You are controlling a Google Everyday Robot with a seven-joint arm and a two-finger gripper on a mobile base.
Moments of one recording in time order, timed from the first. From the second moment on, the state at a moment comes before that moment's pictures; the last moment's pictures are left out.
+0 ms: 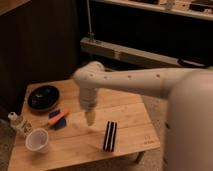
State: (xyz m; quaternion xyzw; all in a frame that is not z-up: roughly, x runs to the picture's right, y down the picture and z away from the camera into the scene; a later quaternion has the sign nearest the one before) arm -0.127 0.123 0.731 -0.36 -0.18 -0.22 0.89
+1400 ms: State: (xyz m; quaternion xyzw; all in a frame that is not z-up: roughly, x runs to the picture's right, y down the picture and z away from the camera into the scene) arm -0.207 -0.042 0.851 -0.33 -0.18 -0.27 0.89
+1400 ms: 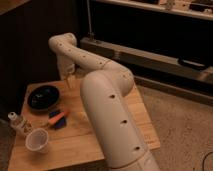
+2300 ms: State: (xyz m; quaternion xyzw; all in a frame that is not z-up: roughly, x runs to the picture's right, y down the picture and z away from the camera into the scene) arm -0.036 0.076 0.754 -0.34 -0.11 -0.12 0.92
